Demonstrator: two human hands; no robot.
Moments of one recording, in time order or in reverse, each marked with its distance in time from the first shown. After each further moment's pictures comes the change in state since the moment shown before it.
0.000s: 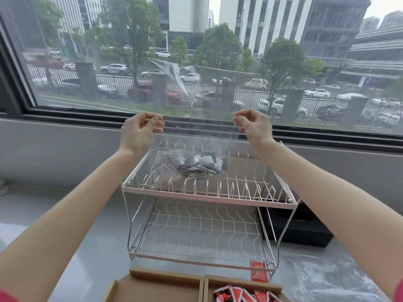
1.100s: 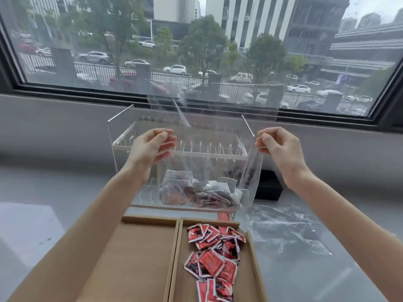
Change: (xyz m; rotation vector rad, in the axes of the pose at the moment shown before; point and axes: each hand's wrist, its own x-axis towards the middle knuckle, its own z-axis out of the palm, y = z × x) left_hand -0.185 0.057 0.019 -0.384 -0.190 -0.315; right_hand -0.194 -0.013 -0.142 0.020 0.039 -0.006
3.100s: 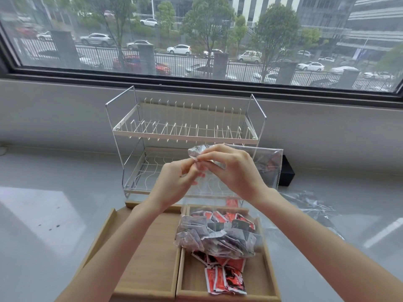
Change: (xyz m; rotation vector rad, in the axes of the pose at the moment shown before) left_hand -0.038 -0.071 0.021 0.471 -0.237 0.239; right_hand -0.038 0.049 0.082 -0.453 -0.320 -0.626
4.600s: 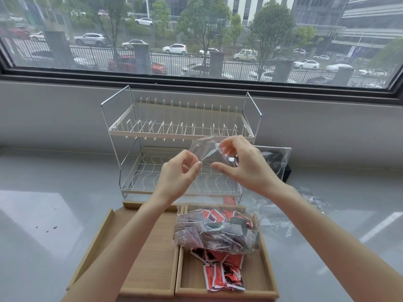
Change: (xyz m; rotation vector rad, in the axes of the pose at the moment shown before) left_hand 0.010 -0.007 0.010 0.113 0.083 -0.033; right_hand -0.008 0.003 -0.030 0.006 -0.144 0.327
